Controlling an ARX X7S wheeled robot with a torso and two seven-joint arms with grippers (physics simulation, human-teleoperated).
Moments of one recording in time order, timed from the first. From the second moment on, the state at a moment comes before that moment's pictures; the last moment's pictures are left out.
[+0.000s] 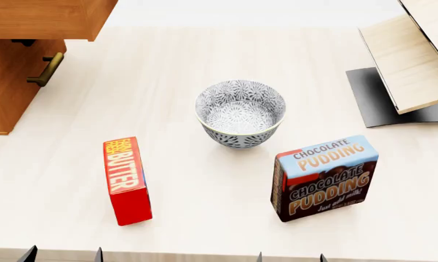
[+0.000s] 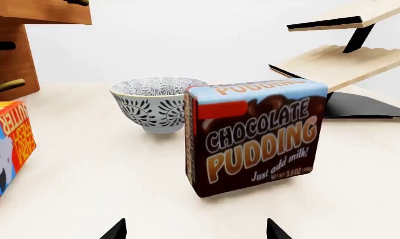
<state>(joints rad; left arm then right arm) 0.00 0.00 0.00 0.00 0.00 0.00 0.00 0.00 0.00 0.00 0.00 0.00 0.00 0.00</state>
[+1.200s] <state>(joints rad) 0.09 -0.12 0.08 0.51 -0.03 -0.18 -0.15 -0.02 0.13 -0.08 -0.64 0.14 0.27 0.18</state>
